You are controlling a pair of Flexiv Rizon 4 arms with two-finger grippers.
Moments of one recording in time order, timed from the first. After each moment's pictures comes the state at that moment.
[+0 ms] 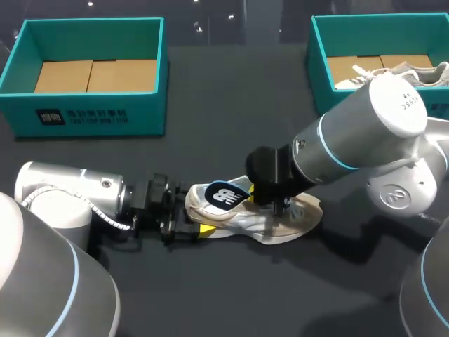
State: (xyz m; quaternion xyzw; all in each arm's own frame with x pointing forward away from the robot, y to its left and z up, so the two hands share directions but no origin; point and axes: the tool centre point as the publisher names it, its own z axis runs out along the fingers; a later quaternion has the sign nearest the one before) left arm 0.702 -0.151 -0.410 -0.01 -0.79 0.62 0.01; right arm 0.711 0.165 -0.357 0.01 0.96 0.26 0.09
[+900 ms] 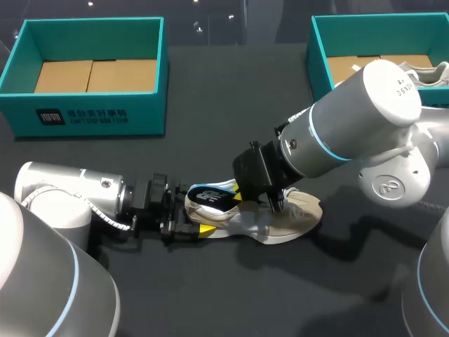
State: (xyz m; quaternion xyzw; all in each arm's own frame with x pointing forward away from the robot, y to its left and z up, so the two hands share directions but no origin) left arm 0.702 -0.151 -0.410 -0.01 -0.79 0.62 0.01; right arm 0.703 0.198 -0.325 -0.17 0.94 0.26 0.13
